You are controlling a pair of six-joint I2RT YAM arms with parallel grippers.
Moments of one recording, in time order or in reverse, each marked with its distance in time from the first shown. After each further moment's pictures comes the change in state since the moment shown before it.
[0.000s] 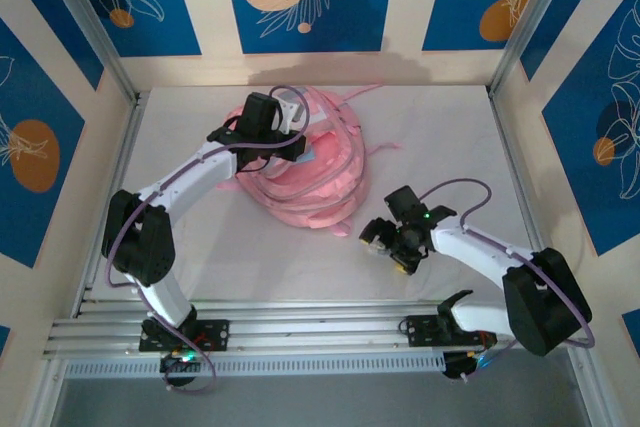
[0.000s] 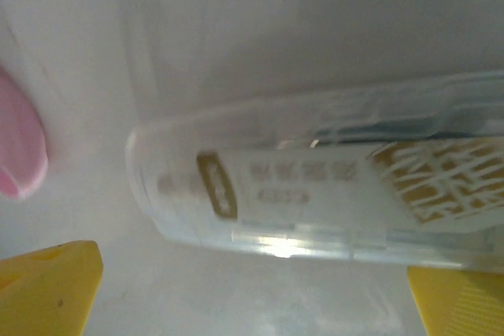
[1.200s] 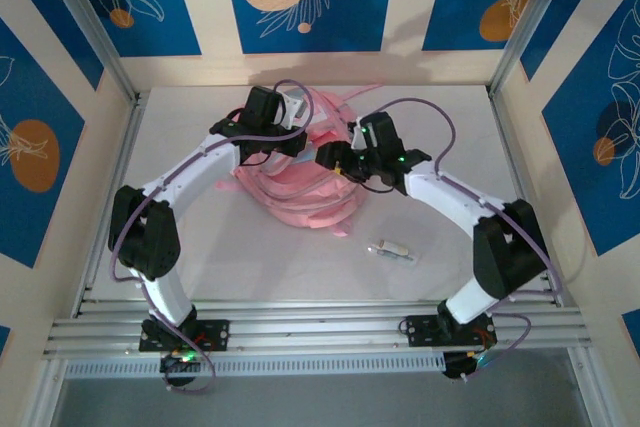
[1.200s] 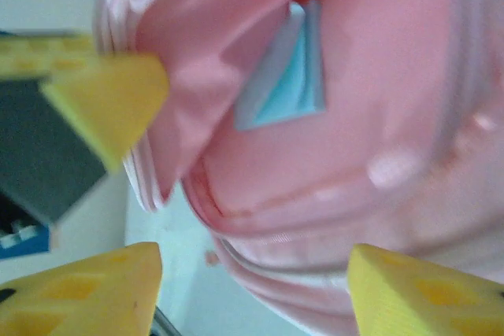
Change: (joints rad) left arm 0.000 0.048 0.103 -0.085 -0.021 0.052; right arm 0.030 0.299 0.528 0.347 -0.218 -0.290
